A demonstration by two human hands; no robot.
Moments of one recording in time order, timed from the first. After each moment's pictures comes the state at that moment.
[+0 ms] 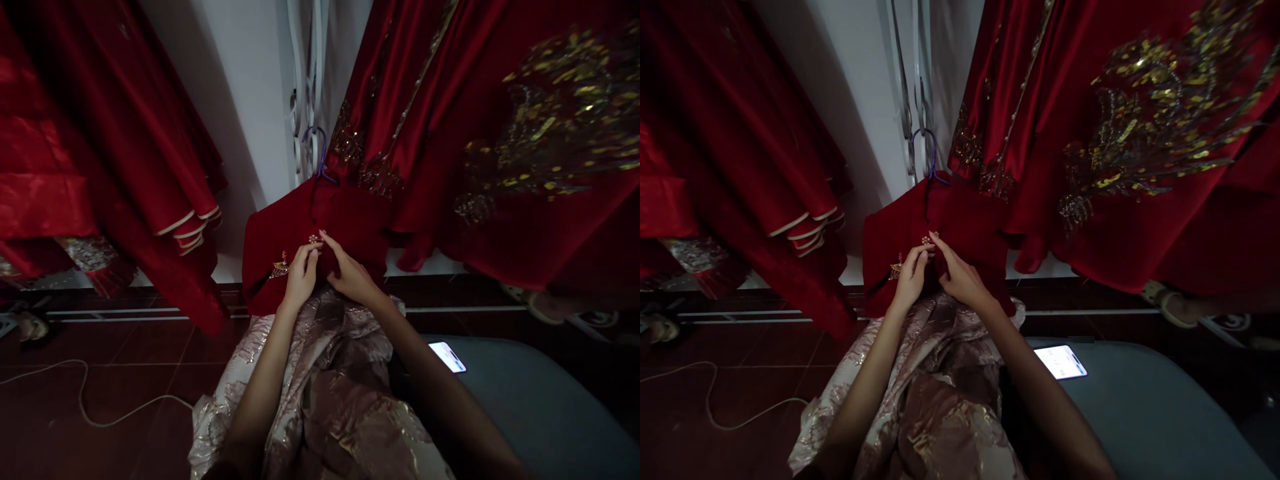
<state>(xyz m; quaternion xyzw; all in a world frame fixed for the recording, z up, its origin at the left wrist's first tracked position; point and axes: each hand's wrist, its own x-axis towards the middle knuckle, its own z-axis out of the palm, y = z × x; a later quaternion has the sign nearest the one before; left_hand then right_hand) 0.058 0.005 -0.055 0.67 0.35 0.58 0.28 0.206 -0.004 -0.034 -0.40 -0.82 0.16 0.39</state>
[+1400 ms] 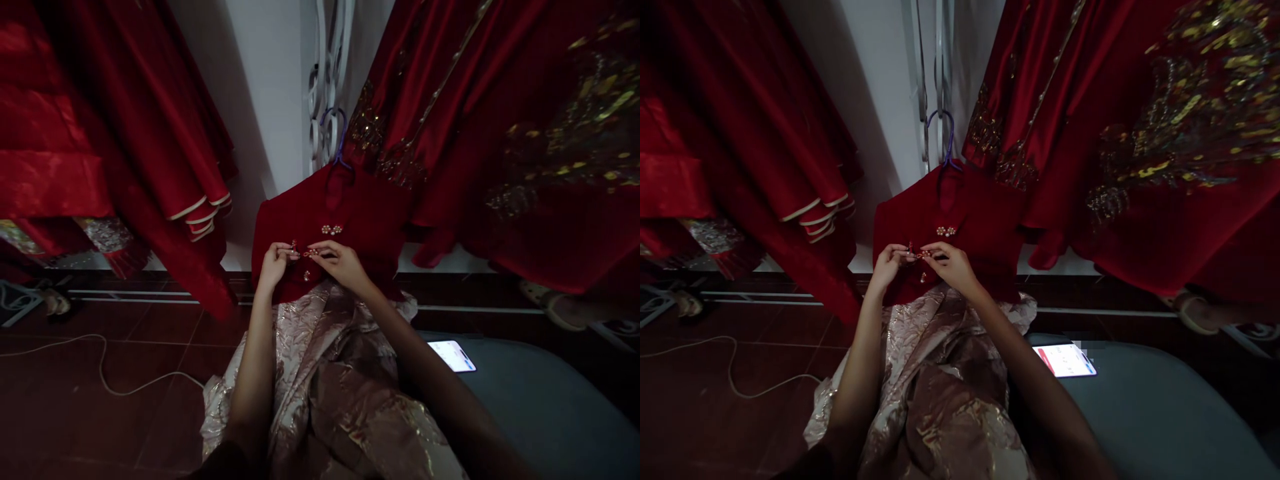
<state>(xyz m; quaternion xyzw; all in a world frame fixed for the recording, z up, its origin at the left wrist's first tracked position) -0.021 0.031 -0.085 0.49 0.45 0.59 0.45 0.161 0.016 -0.052 -0.38 -0.73 0.34 0.46</state>
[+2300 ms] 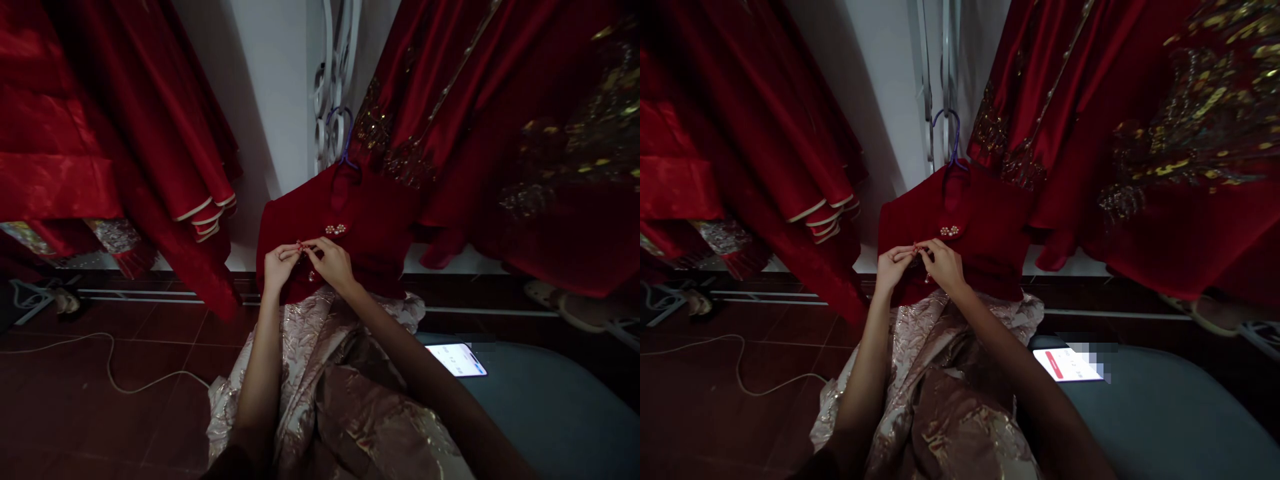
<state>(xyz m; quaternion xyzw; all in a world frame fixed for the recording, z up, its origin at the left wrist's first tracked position) -0.020 0.028 -0.082 0.48 0.44 0.62 0.43 0.126 0.022 -0.052 -0.45 -0.78 0.11 0.42</state>
